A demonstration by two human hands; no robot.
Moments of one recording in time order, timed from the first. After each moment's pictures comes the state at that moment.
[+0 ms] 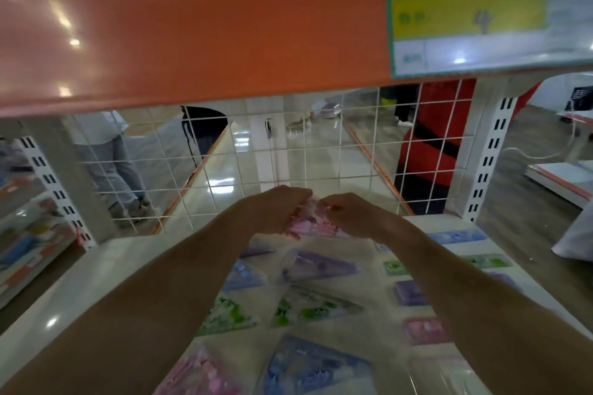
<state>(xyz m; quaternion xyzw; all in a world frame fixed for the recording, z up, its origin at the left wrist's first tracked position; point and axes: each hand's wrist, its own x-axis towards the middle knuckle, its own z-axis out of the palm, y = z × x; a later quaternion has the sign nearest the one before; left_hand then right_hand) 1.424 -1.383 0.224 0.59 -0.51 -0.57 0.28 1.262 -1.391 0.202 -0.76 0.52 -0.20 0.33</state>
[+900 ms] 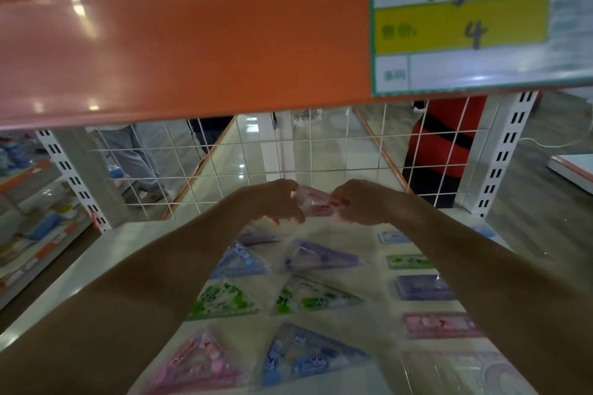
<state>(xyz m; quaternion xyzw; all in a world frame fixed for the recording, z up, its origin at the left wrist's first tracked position) 1.433 -1.380 0.235 0.66 -0.67 -0.35 0.08 1.252 -1.396 0.226 -0.85 0.49 -0.02 0.18</state>
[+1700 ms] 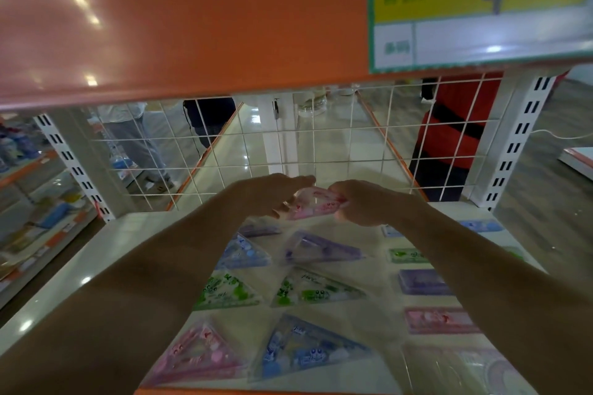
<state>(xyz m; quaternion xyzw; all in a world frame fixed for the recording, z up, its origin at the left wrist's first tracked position) 1.436 -1.384 0.227 0.65 -0.55 -0.49 0.17 1.255 -1.400 0.209 -0.86 0.46 -0.03 0.20</state>
